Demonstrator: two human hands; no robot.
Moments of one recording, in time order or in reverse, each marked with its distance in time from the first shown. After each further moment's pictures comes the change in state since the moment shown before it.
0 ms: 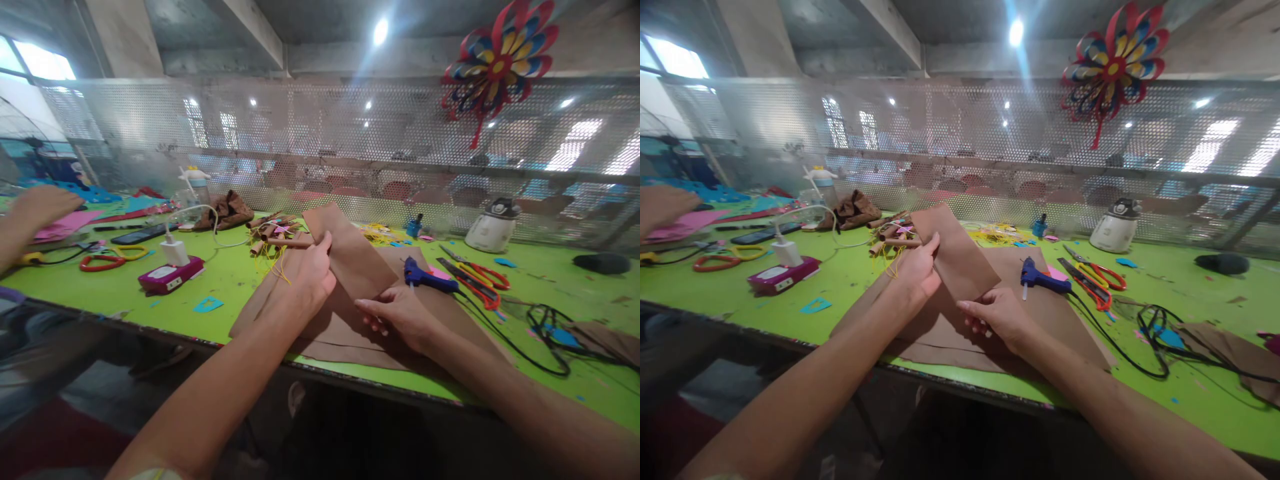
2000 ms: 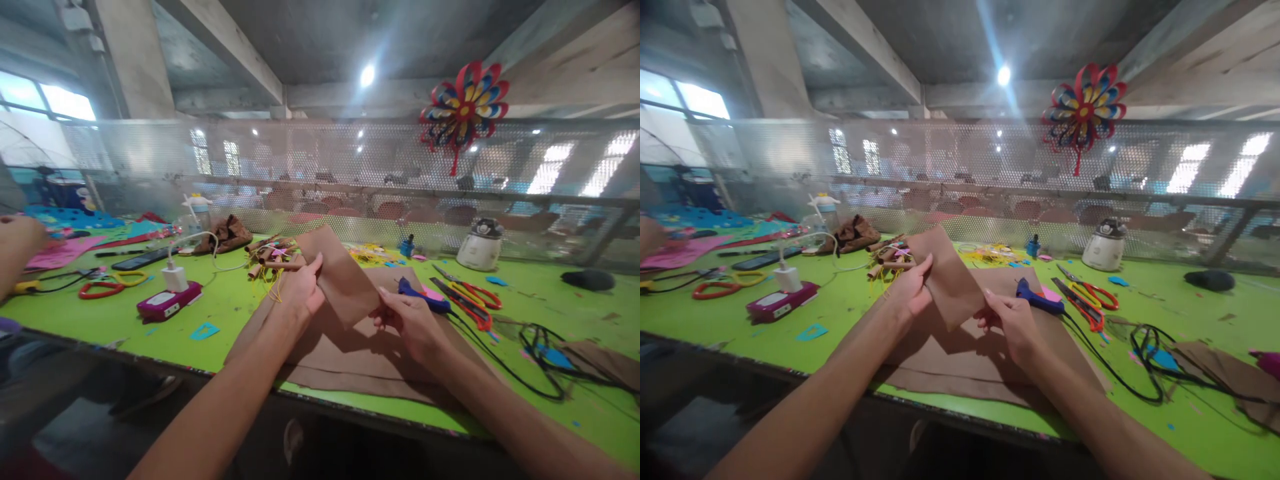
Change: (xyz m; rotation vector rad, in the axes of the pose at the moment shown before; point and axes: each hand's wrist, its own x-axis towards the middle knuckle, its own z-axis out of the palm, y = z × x) left_hand -0.001 0.020 -0.003 -0.004 -0.032 -0.119; right_hand 0.001 -0.015 -0.018 0.293 0.153 -0.229
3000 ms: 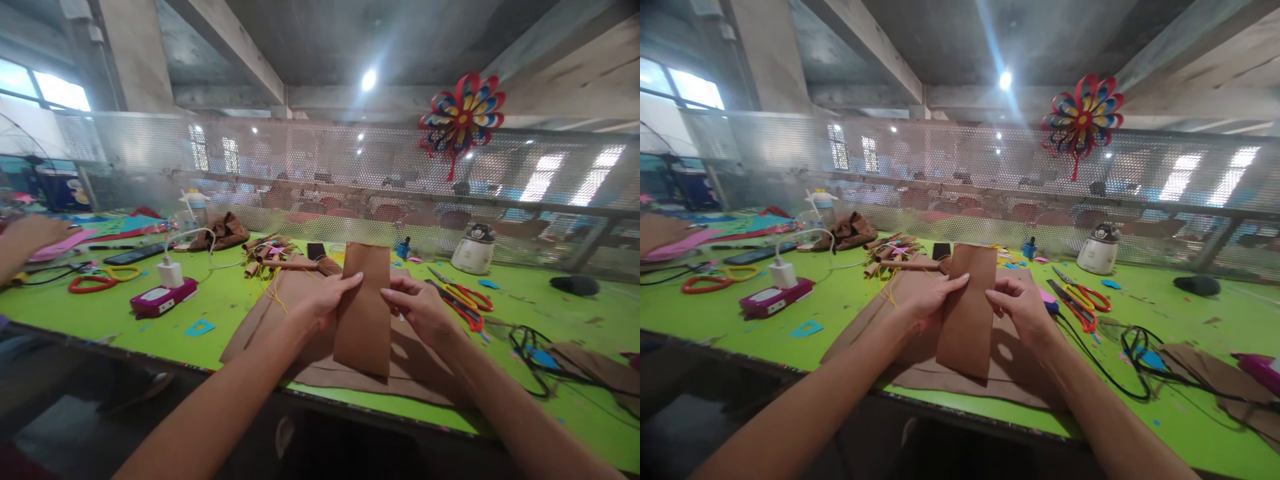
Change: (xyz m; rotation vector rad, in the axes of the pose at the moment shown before) left_hand -0.022 -0.026 0.012 0.398 -0.349 -0.228; right_hand 0.013 -0.016 -0.022 -0.060 -0.044 -0.137
